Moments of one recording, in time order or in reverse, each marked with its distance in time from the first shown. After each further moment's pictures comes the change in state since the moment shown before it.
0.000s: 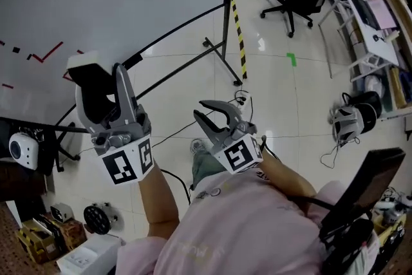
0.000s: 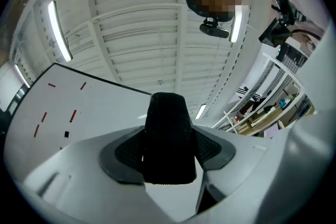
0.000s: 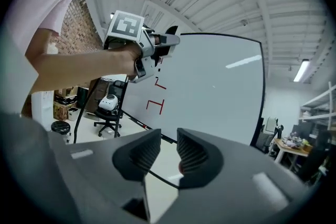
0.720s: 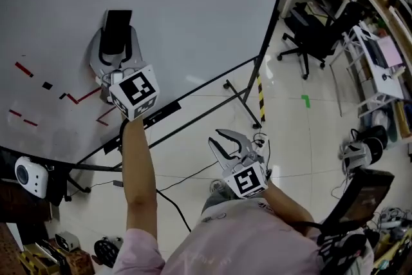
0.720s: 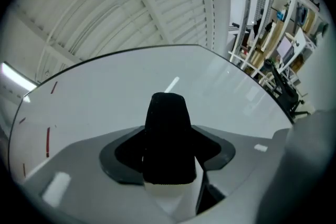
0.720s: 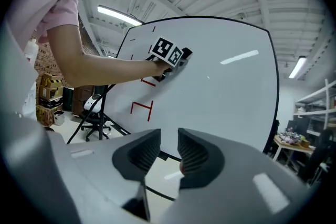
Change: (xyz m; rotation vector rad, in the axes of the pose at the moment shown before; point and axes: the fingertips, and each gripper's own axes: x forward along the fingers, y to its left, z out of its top) left arm 0.245 0.227 -0.158 0.556 0.254 0.114; right arm 0.205 -0.016 0.052 0.057 0.030 -0.076
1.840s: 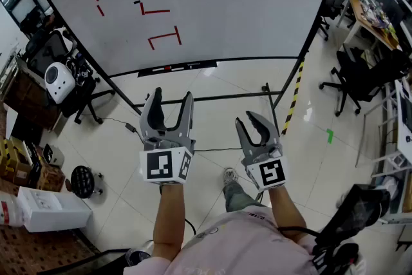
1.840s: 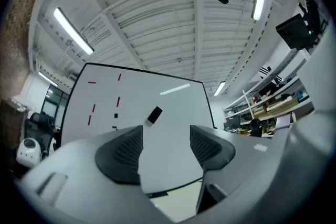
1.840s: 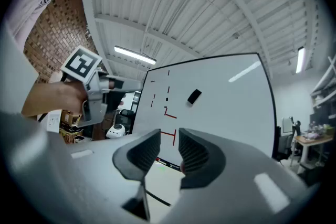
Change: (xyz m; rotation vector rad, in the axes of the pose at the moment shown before) left arm -0.412 -0.030 0.103 -0.570 0.106 0.004; right arm -0.189 0.048 0.036 0.083 -0.333 0.160
